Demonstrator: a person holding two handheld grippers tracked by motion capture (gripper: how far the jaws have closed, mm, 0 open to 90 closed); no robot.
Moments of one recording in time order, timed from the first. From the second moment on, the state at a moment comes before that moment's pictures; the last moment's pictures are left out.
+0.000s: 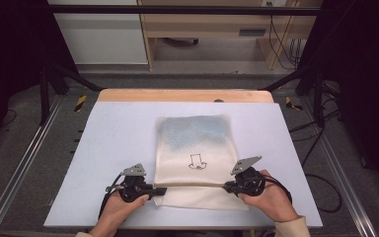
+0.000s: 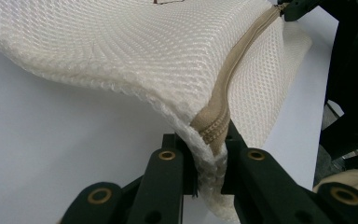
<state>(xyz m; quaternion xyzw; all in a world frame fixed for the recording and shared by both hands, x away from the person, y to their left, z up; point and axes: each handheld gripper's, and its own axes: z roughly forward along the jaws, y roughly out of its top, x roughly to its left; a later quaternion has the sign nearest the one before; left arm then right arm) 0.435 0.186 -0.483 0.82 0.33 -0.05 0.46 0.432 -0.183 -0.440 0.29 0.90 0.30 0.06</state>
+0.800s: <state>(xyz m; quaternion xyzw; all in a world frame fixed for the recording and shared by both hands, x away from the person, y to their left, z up) 0.436 0.188 -0.480 0.82 0.33 -0.04 0.46 0.427 -0.204 -0.442 0.32 0.89 0.30 0.07</state>
